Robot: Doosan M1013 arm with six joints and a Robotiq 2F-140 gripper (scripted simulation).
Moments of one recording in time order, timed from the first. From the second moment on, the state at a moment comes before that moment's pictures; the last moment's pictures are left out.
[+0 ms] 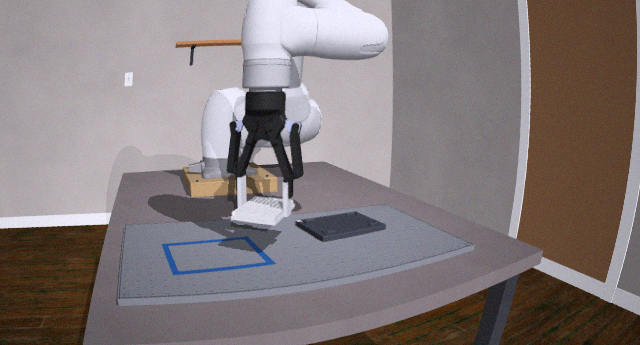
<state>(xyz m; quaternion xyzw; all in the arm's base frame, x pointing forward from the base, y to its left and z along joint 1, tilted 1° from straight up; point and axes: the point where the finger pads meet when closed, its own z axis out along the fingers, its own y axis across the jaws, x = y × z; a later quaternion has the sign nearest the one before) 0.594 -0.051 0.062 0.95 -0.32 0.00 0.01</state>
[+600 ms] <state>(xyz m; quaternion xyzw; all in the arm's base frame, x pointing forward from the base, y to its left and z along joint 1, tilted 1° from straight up) 0.582 0.001 0.064 1.00 -0.06 0.00 0.01</state>
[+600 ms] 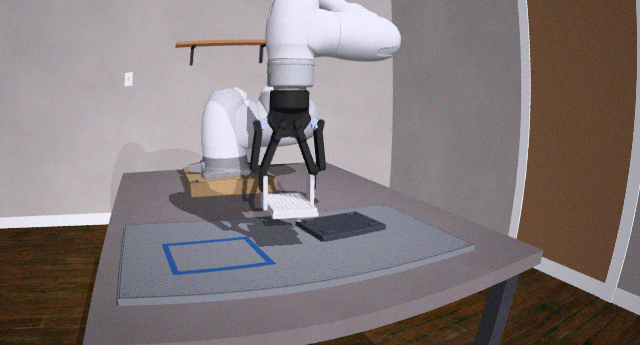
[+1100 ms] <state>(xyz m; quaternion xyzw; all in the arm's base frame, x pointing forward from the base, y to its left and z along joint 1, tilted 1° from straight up) 0.572 0.045 0.065 1.00 -0.04 0.00 0.01</state>
